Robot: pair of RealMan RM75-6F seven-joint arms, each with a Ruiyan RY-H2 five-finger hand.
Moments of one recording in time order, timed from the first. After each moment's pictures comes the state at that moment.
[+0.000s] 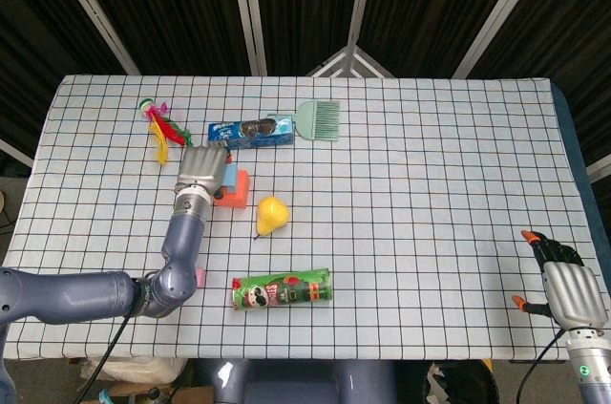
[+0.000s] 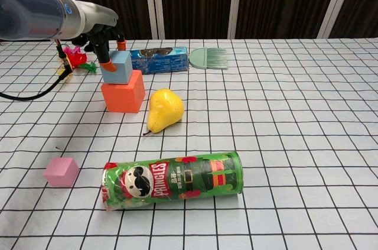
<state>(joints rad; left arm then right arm) -1.19 -1.49 -0.31 -1.57 0.05 1.13 0.99 0.12 -1.06 0.05 -1.68 -1.35 1.31 -0.08</state>
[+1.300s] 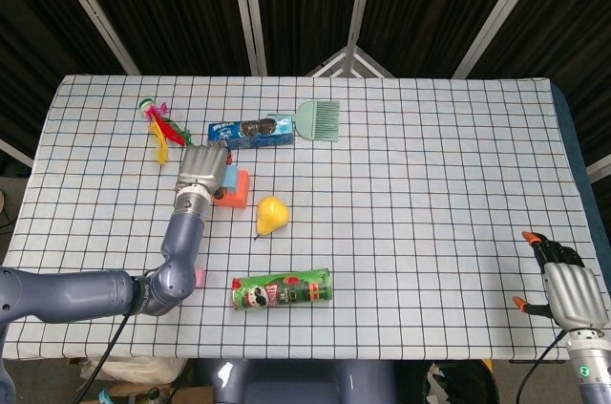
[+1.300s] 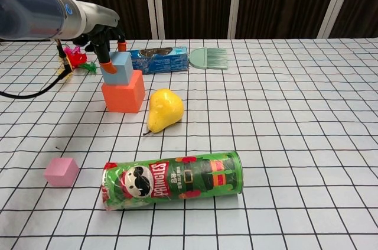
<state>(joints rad) -1.20 -1.49 -0.30 -1.55 0.05 1.11 1.00 0.11 -1.06 0.05 -1.69 -1.34 1.30 -0.09</state>
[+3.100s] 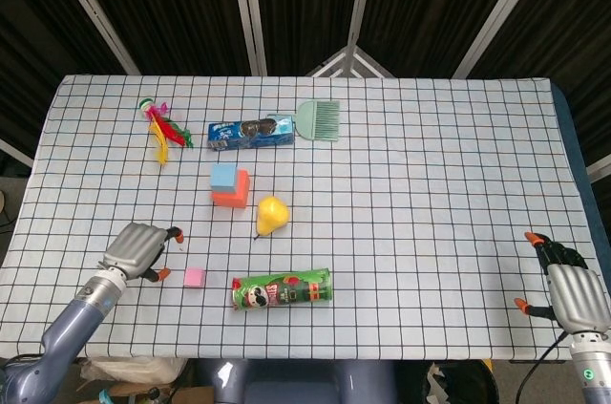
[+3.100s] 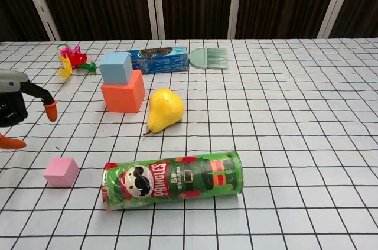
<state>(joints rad) -0.68 -1.12 0.02 -1.99 0.86 0.97 0.54 0.11 -1.04 0.05 -1.72 -1.34 1.31 -0.07</state>
